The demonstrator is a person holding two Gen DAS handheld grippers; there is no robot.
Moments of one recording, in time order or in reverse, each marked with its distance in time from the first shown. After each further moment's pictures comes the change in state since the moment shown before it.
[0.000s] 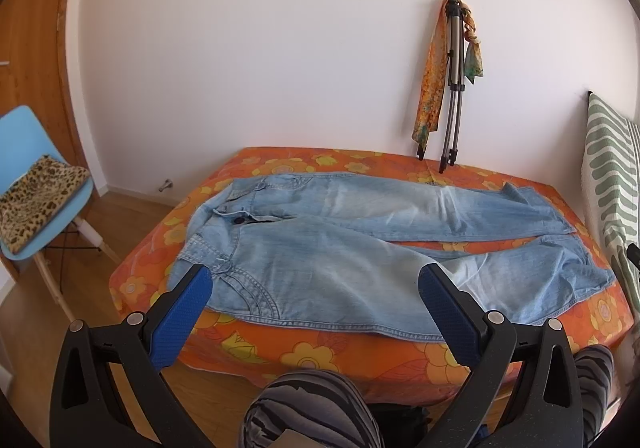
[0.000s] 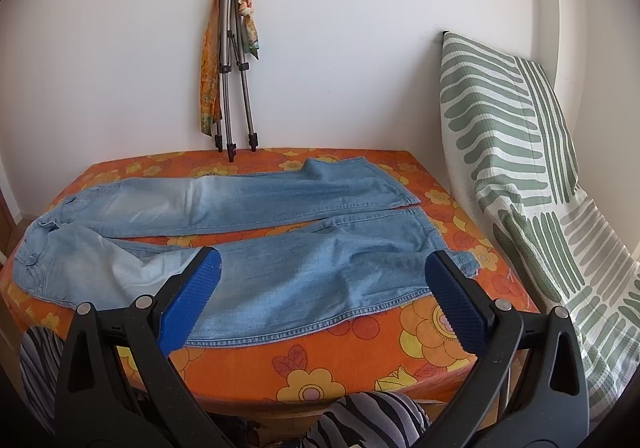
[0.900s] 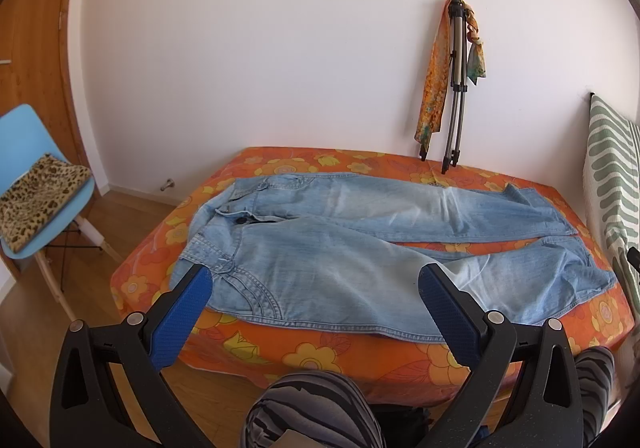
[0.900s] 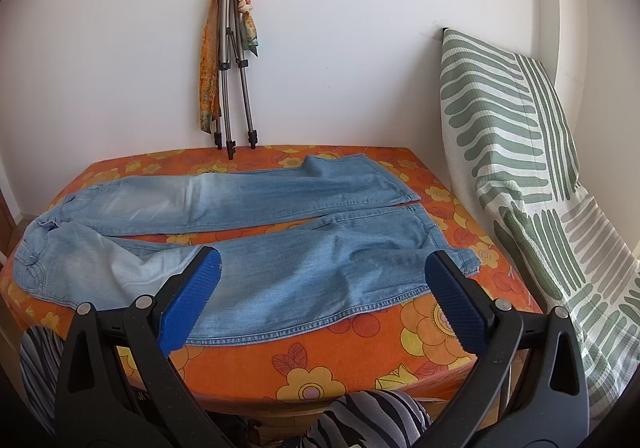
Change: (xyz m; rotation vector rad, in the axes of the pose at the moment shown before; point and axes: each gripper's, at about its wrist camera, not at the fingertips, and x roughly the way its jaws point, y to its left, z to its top) left arm 0.002 0.004 0.000 -0.003 0.000 0.003; right arm 0.002 0.000 -0.002 0.001 0.005 0.001
